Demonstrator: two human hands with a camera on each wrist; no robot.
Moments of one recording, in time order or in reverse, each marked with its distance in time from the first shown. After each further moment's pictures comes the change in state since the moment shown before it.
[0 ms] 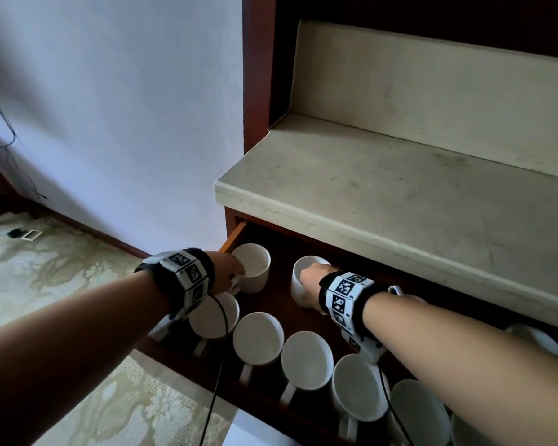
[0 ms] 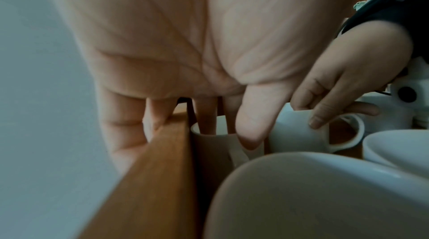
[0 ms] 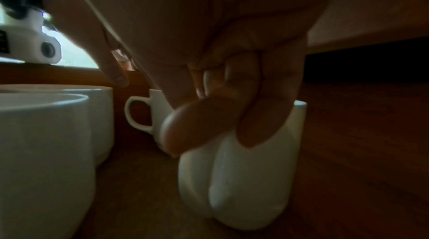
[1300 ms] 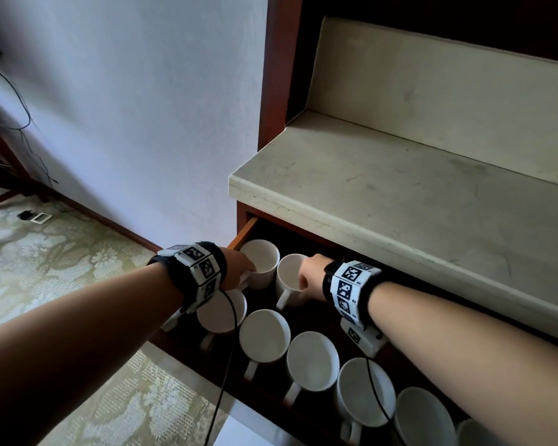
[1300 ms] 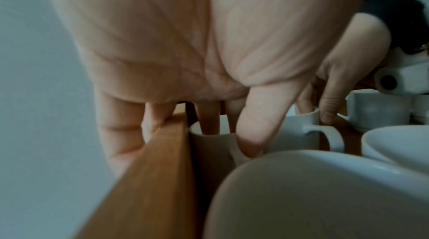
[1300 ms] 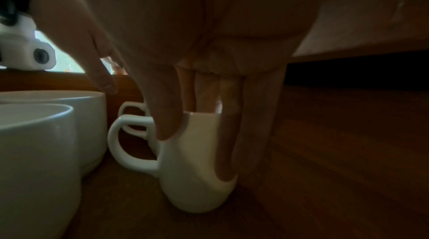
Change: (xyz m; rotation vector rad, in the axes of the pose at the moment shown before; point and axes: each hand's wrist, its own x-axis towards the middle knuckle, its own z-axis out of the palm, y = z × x) left_hand -0.006 0.006 -0.004 0.093 -0.032 0.070; right_hand 0.018 -0.008 -0.012 0.140 -0.051 0.010
